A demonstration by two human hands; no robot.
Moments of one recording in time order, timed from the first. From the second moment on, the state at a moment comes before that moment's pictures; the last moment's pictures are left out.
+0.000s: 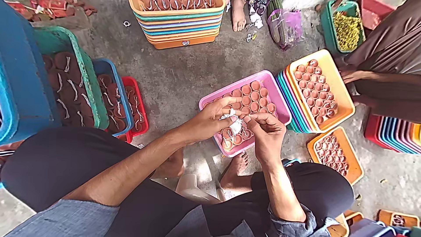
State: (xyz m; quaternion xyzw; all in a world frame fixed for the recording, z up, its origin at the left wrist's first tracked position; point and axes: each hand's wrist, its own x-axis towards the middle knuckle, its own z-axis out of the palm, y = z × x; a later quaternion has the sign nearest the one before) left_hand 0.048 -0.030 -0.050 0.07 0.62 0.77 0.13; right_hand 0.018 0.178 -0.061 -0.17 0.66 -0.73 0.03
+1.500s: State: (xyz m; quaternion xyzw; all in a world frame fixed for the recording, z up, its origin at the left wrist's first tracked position) left_hand 0.051 -0.029 -0.059 0.13 0.75 0.65 -0.04; right_hand 0.013 0.183 -0.059 -0.25 0.67 -0.69 0.12
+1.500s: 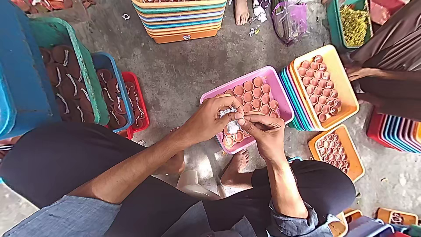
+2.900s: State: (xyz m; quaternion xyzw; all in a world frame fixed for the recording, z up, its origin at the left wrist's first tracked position) left_hand 0.055 -0.034 -0.042 0.13 0.60 0.77 0.16; right_hand -0.002 0.199 -0.050 -0.15 0.63 -0.74 0.17
